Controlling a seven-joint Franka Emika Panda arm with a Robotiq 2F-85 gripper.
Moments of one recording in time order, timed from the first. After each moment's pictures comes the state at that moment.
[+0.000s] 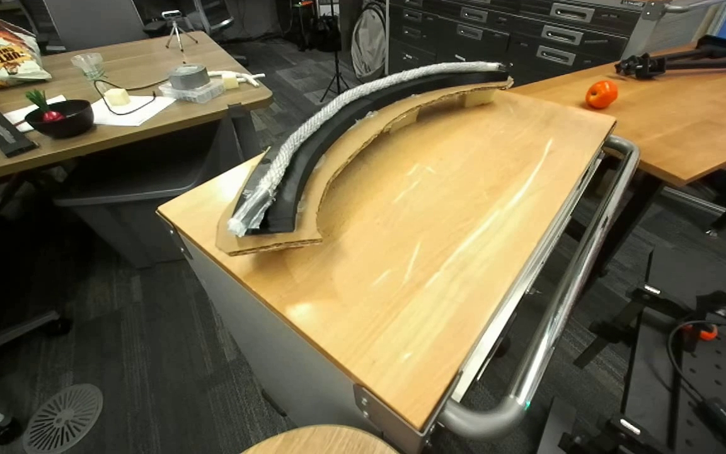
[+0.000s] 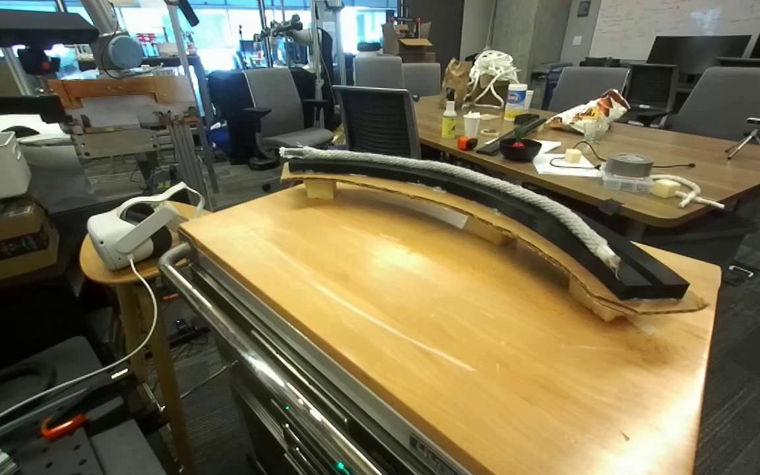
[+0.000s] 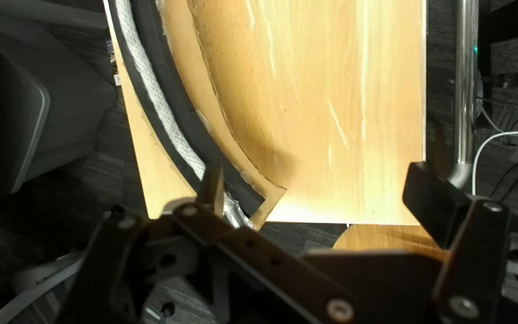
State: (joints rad) arm 0.32 -0.45 0.10 -2.21 -0.33 1.97 -0.89
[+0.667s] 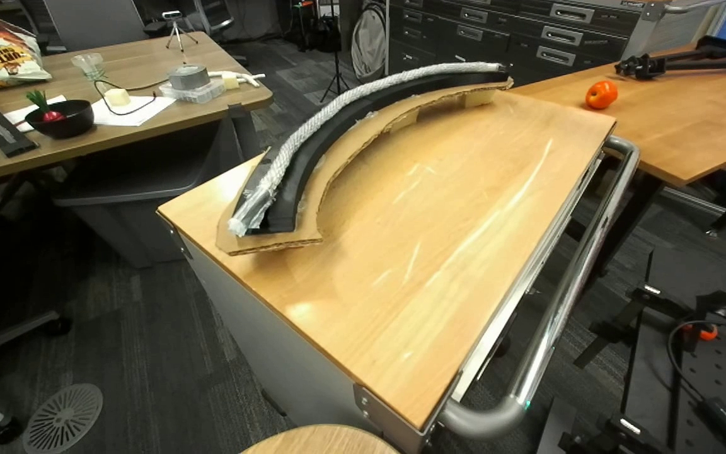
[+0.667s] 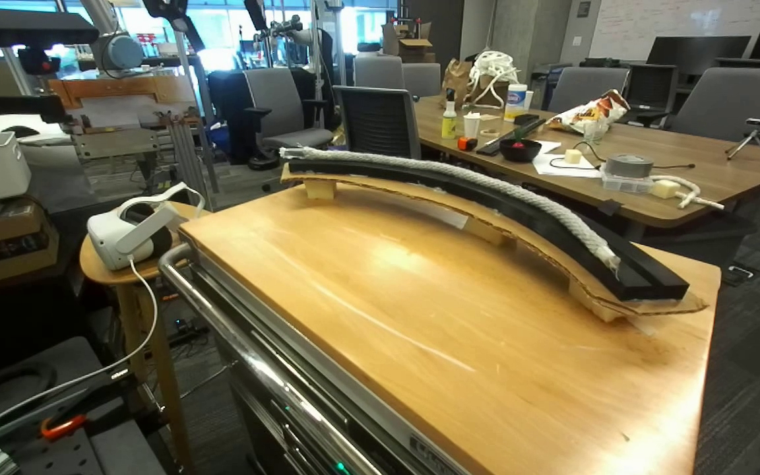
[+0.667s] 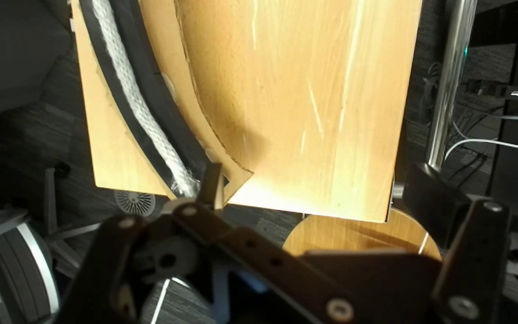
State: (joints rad) arm 0.33 -0.42 0.06 -2.25 -0.23 2.03 -1.11
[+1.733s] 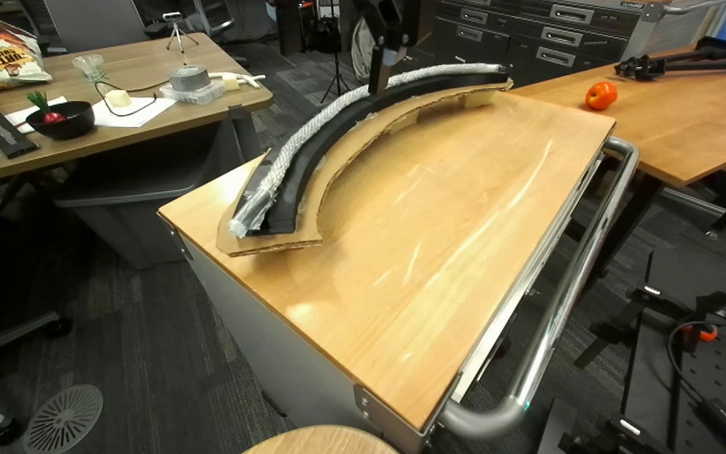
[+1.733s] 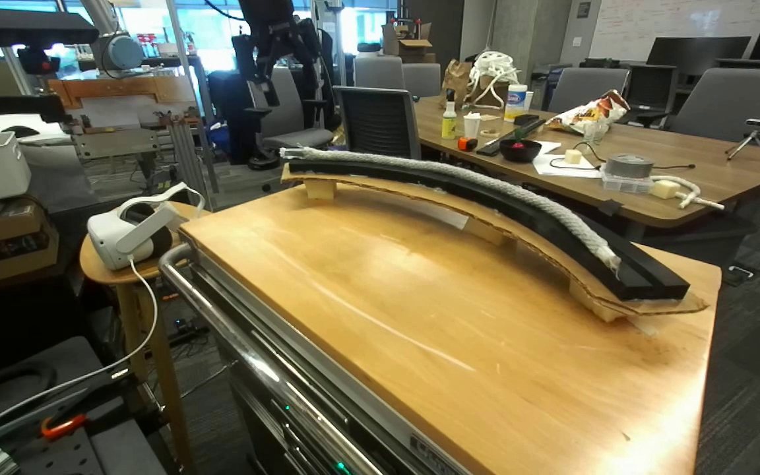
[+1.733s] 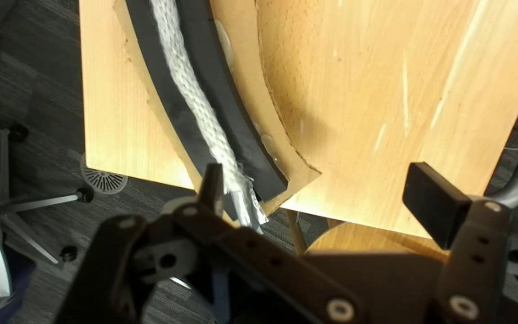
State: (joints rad) arm 0.25 -0.02 0.09 -2.02 -0.17 2.18 -1.28
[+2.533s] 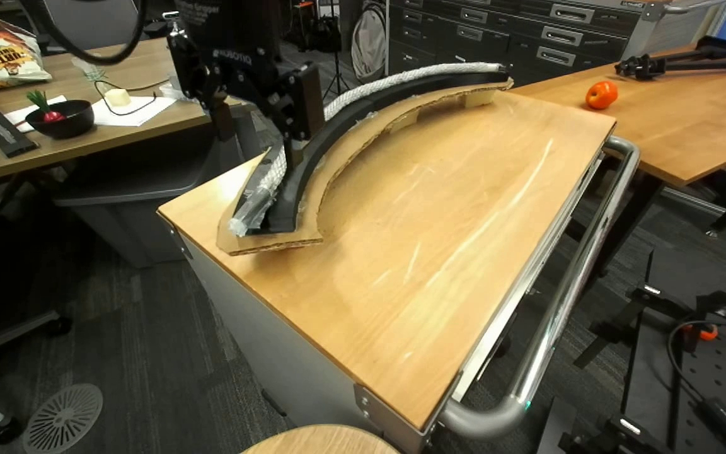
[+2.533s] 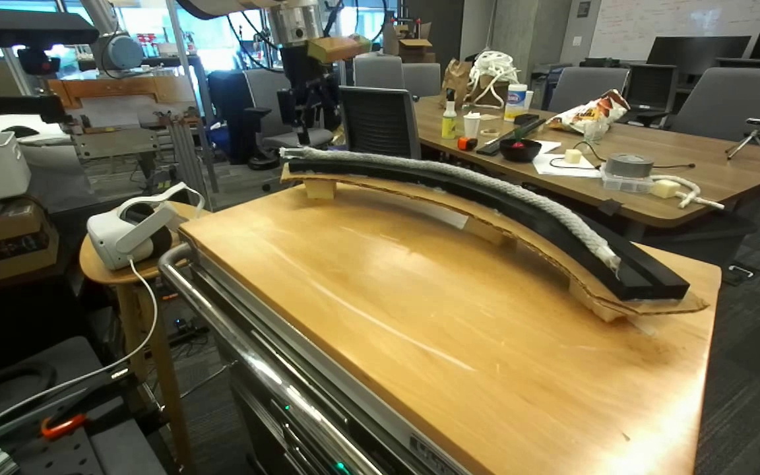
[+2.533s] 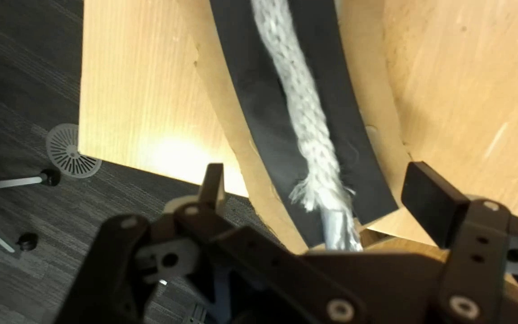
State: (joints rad) arm 0.22 0.36 0.15 -1.73 -0.18 2.20 -1.35
